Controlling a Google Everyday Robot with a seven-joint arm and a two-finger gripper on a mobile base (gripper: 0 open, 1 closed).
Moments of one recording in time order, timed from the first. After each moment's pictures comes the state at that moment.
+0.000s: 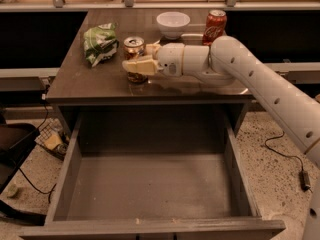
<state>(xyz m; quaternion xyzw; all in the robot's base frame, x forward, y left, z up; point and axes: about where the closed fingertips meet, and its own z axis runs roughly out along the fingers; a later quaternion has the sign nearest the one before) 0.680 0.059 0.888 -0.45 0.58 0.41 0.54</state>
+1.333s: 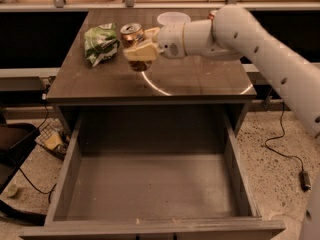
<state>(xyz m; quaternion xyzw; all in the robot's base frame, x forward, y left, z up) 0.683 0.055 0.927 -0.49 0.61 0.35 0.51</state>
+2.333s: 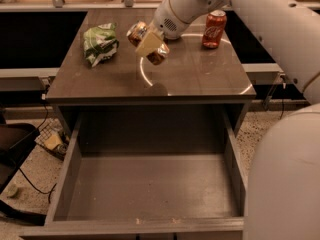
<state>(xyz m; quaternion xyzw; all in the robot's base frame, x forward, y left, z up) 0.706 0.021 0.922 -0.57 0.73 0.15 0.35</state>
